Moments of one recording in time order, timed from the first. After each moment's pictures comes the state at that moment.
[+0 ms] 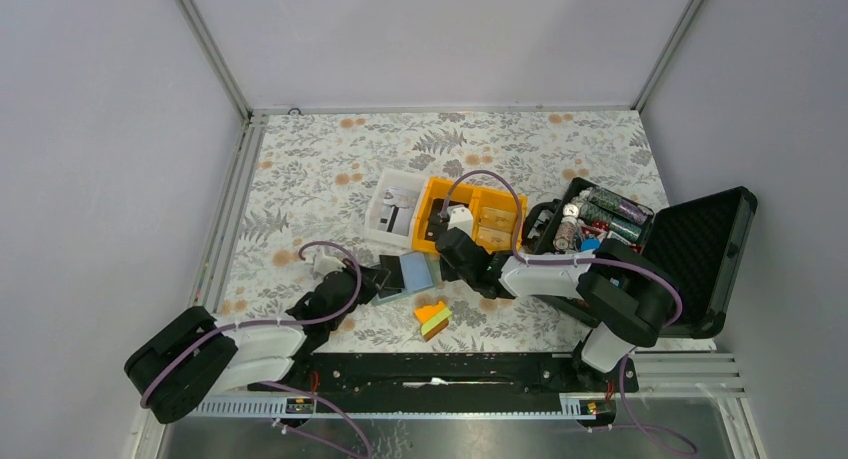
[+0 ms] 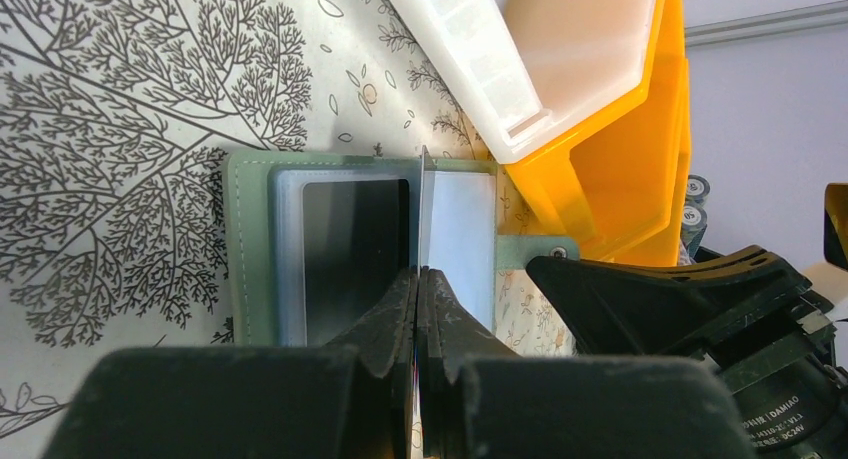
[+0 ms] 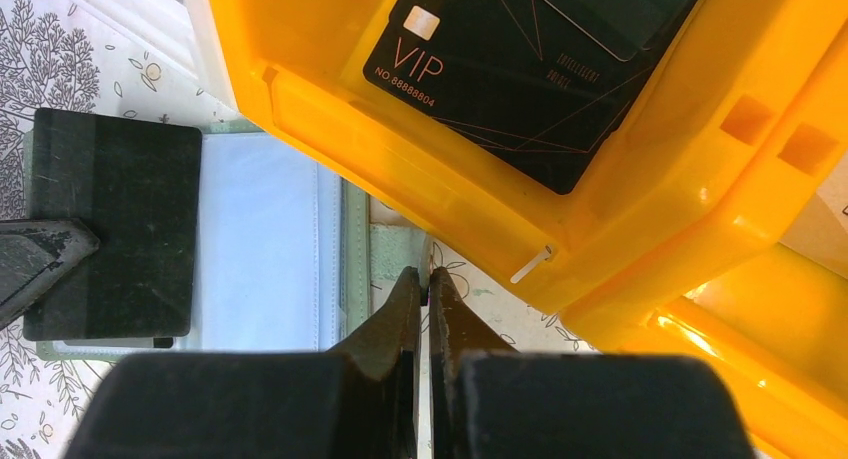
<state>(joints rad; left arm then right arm) -0.75 1.08 0.01 0.63 -0.31 -1.27 0.97 1.64 0.76 0.09 0.35 0.59</state>
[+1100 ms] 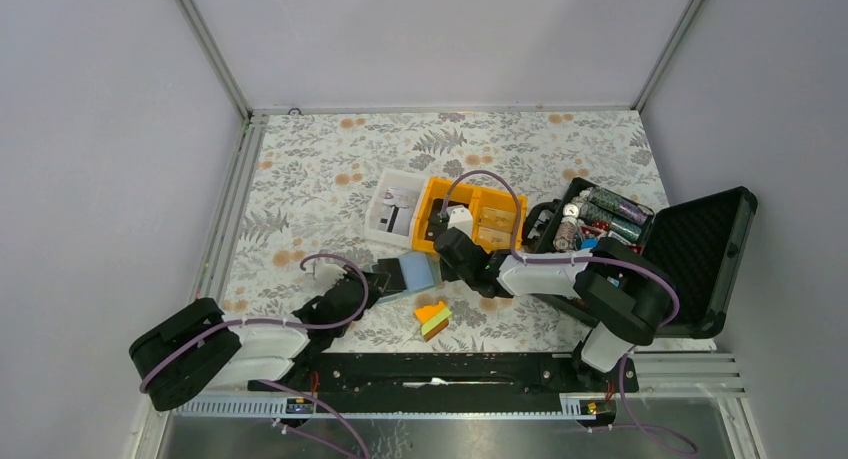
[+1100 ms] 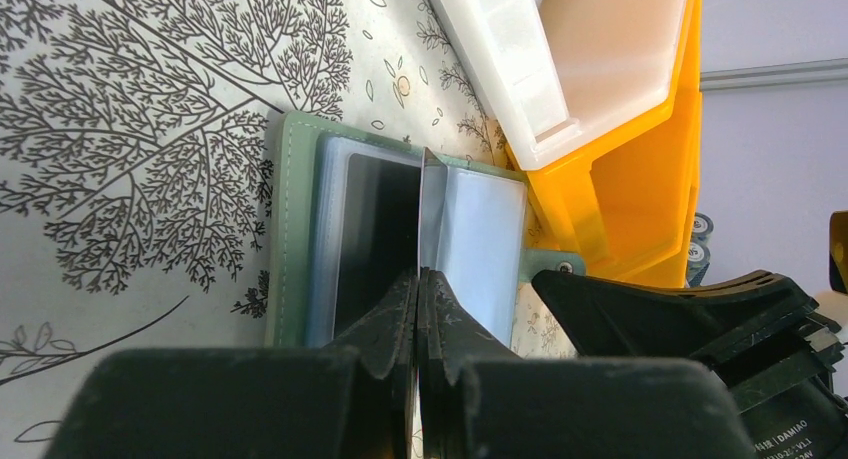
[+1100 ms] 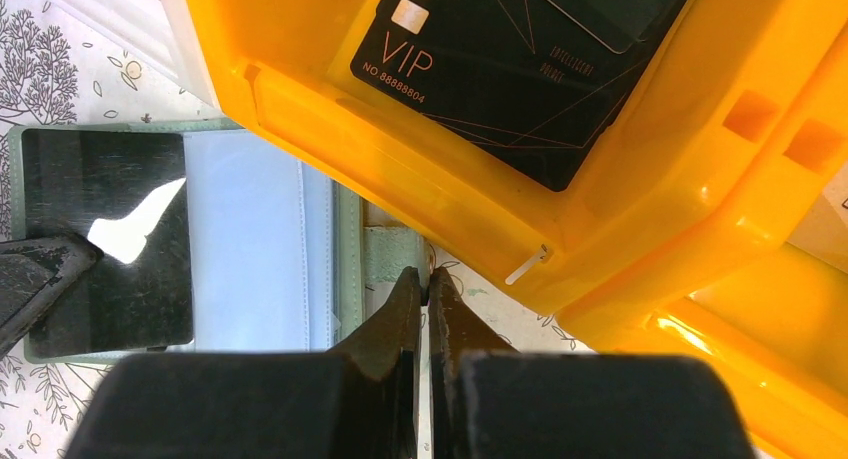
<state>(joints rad) -0.87 1.12 0.01 0.60 -0.49 -1.41 0.97 1.65 0.77 0.06 0.36 0.60</state>
